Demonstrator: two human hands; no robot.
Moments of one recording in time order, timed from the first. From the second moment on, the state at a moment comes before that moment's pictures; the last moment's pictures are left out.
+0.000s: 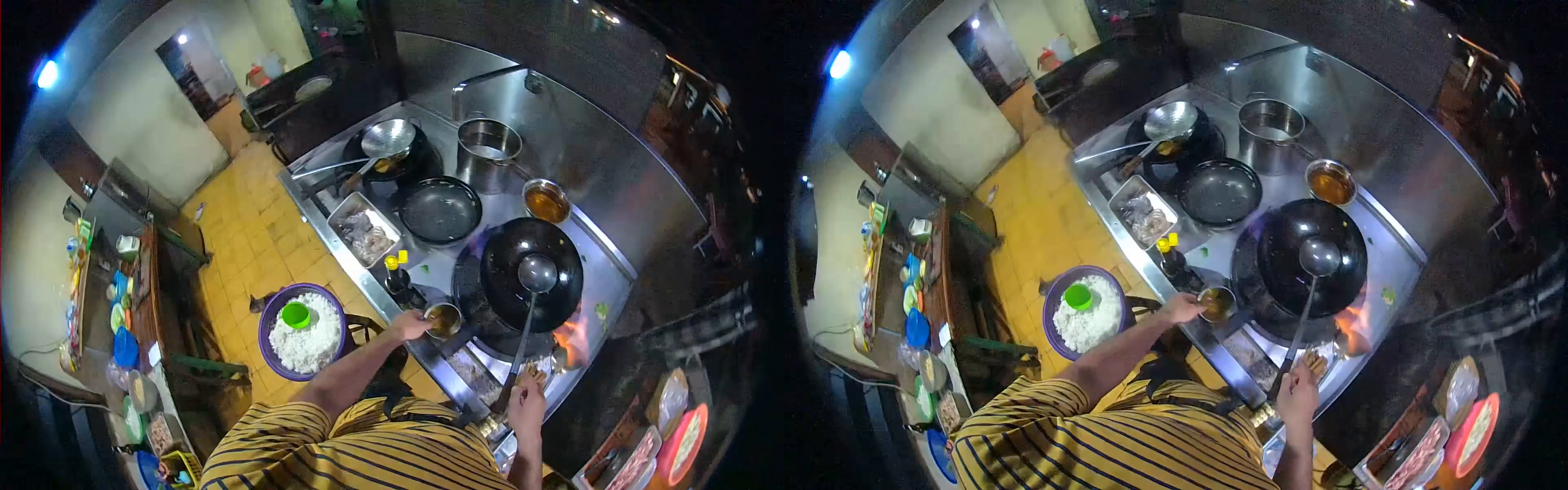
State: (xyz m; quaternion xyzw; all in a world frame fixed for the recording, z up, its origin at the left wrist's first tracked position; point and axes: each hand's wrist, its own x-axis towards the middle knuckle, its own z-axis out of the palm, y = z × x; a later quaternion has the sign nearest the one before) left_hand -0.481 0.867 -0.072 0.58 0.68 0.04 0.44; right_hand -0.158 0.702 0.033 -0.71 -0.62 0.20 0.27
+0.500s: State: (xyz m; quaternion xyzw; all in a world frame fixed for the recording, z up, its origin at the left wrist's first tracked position) left_hand -0.663 0.809 -0.081 0.50 0.57 0.20 0.62; right_hand -0.602 0.986 0.012 -0.46 -0.80 0.39 0.08
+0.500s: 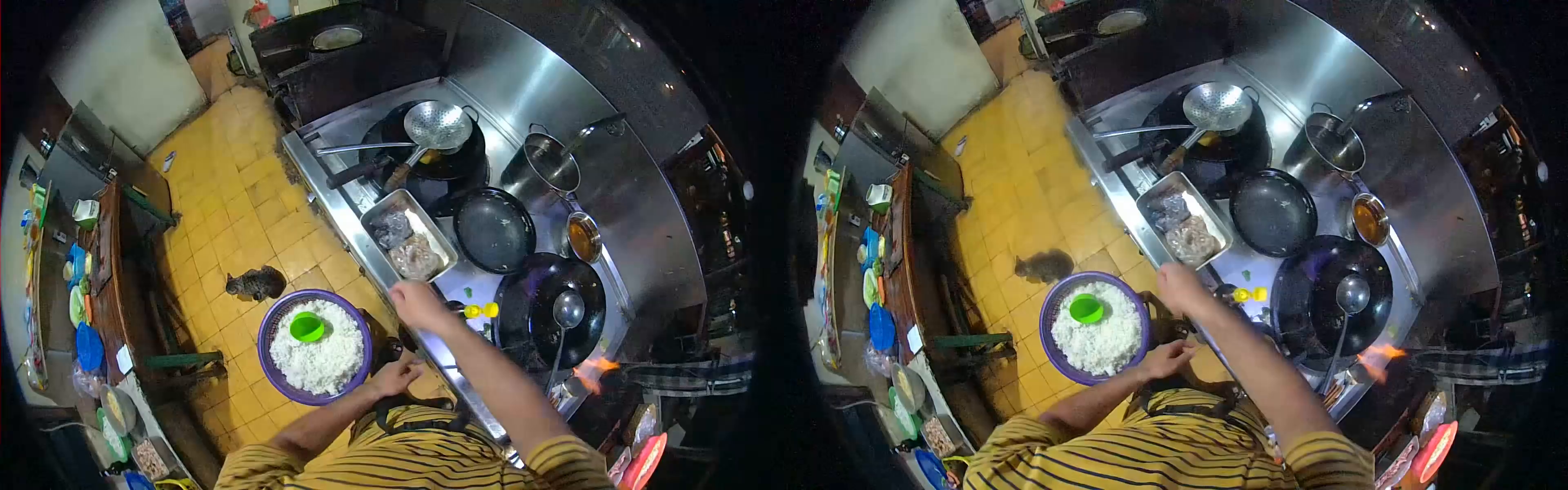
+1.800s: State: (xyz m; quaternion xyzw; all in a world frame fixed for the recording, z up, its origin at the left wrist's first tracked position) left_hand -0.800 0.676 -0.199 0.16 0.80 0.38 0.44; right_hand -0.638 1.110 -0.163 -0.56 -0.81 0.13 -0.11
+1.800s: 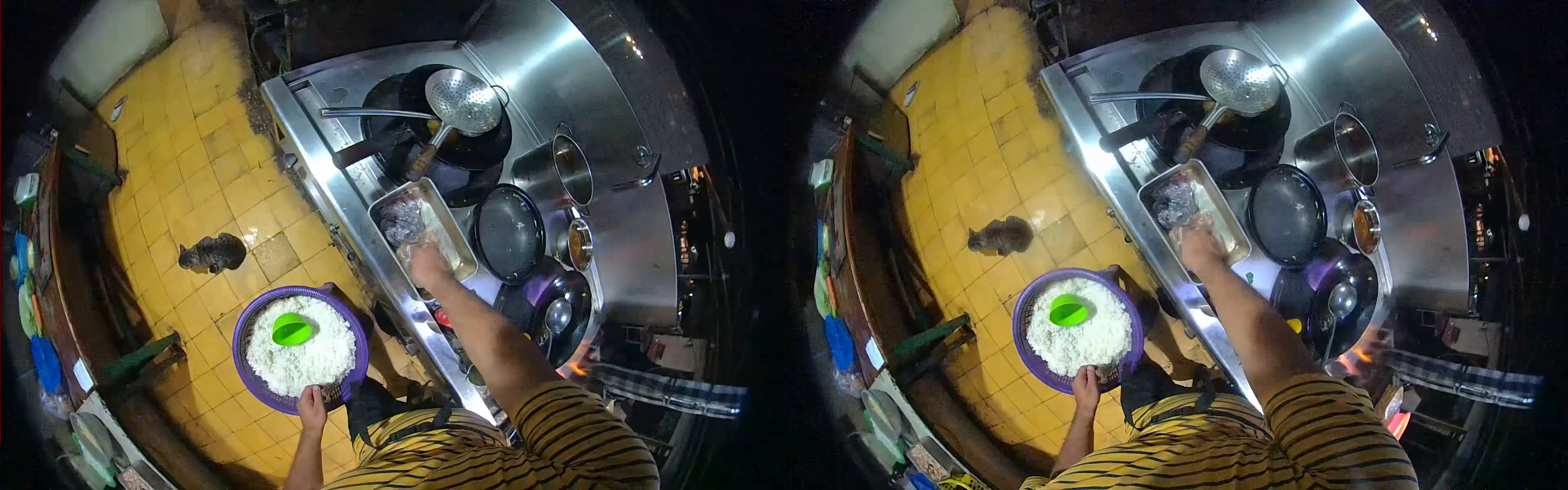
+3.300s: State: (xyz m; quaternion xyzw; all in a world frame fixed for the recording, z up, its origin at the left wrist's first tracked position) left_hand -0.818 0.793 -0.160 0.33 0.70 0.37 0.50; right_hand -0.156 0.997 -0.007 -0.84 -0.44 0.22 0.22
